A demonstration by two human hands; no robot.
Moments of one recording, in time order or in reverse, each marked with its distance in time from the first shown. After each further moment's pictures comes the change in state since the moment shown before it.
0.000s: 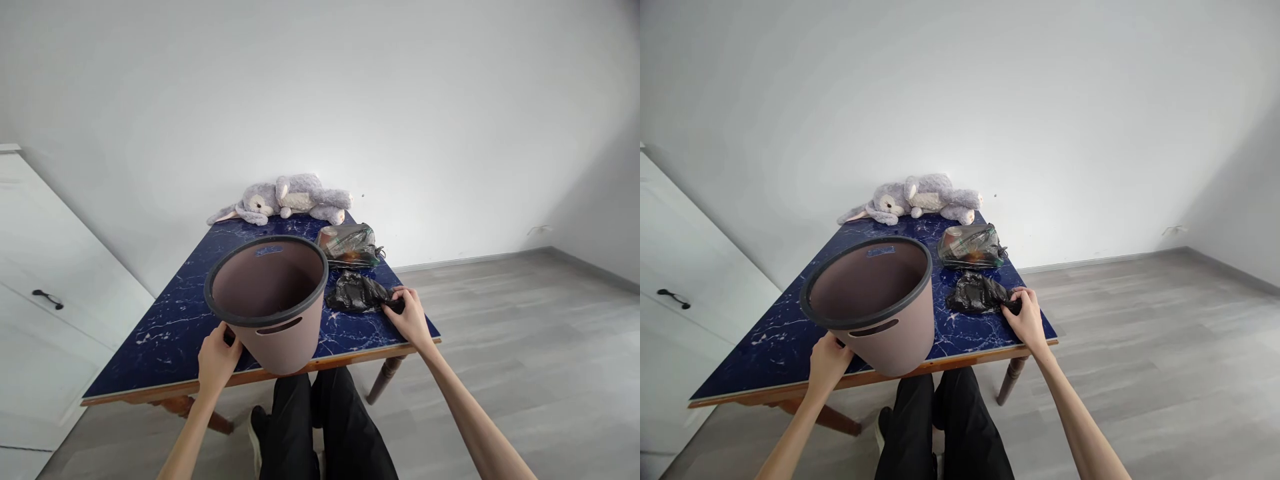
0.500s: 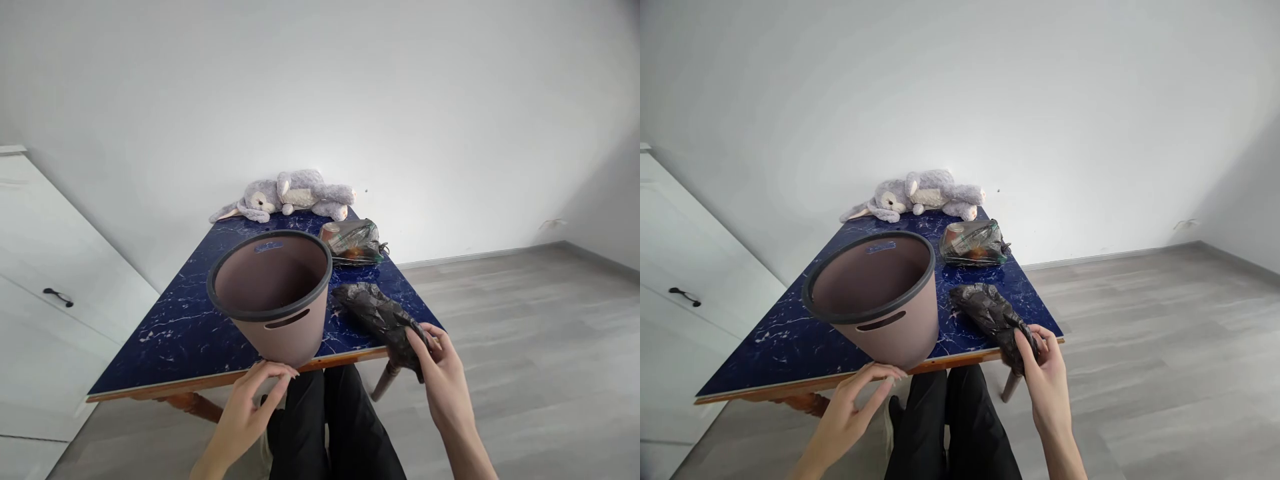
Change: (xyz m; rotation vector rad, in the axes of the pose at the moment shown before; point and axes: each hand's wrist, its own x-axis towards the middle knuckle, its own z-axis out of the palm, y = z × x) left_hand -0.097 0.045 -0.012 -0.402 -0.509 0.307; right_hand -0.094 -0.115 -0.044 0.630 0.153 0.682
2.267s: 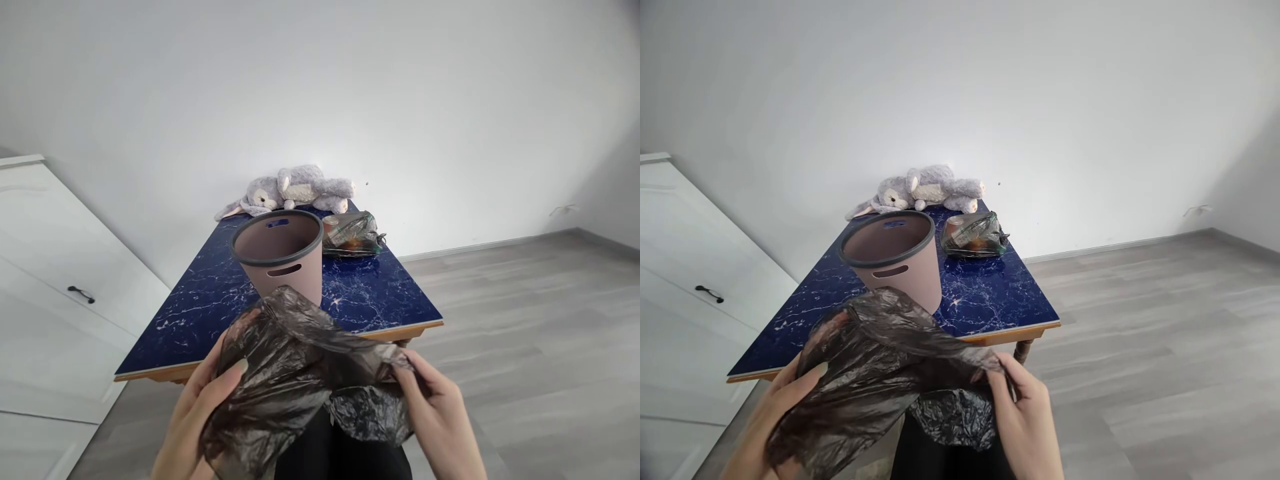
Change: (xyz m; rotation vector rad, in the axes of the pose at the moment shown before) left_hand -0.035 0.110 -0.031 -0.488 0.446 -0.289; right_hand -0.088 -0.051 -0.002 -0.221 -0.275 -0.192
